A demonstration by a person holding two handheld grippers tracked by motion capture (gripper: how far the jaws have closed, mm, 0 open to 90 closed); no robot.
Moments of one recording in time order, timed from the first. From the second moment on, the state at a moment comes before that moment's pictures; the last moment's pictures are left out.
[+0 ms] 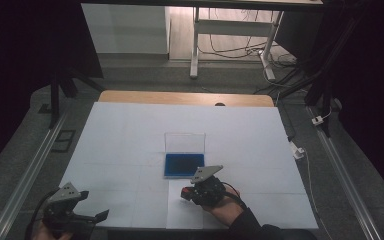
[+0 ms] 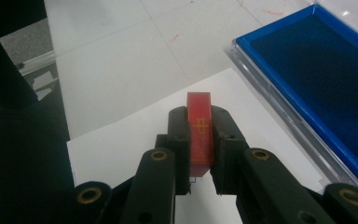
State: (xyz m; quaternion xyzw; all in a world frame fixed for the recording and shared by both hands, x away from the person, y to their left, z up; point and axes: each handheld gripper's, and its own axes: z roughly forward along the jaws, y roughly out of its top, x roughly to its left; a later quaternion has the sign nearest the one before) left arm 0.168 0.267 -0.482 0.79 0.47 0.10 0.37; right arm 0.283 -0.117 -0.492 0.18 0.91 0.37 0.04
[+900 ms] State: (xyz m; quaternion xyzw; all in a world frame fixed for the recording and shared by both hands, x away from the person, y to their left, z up) left arm 0.167 0.266 -0.482 0.80 0.47 0.10 0.37; right arm 0.291 -0.129 -0.476 0.19 0.90 0.40 0.04
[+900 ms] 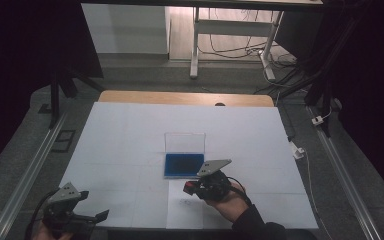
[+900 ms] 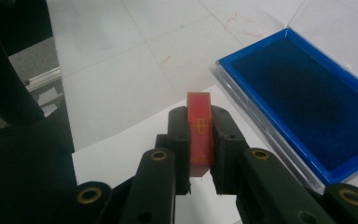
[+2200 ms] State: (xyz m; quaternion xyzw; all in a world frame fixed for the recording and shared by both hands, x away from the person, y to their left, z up) left arm 0.167 0.266 -0.482 0.80 0.47 0.10 0.36; right arm 0.317 -0.135 -0.462 0.22 0.88 0.42 0.07
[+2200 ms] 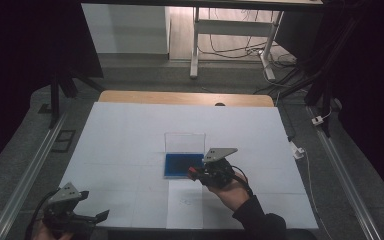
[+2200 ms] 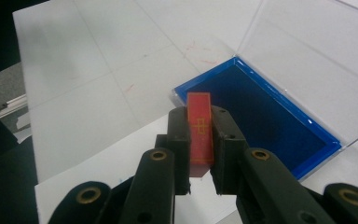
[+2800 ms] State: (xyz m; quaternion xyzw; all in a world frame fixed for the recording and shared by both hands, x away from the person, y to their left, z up) left arm 0.168 0.266 -0.482 0.80 0.47 0.10 0.36; right arm 0.336 -0.129 -0.463 0.23 0.87 0.42 0.07
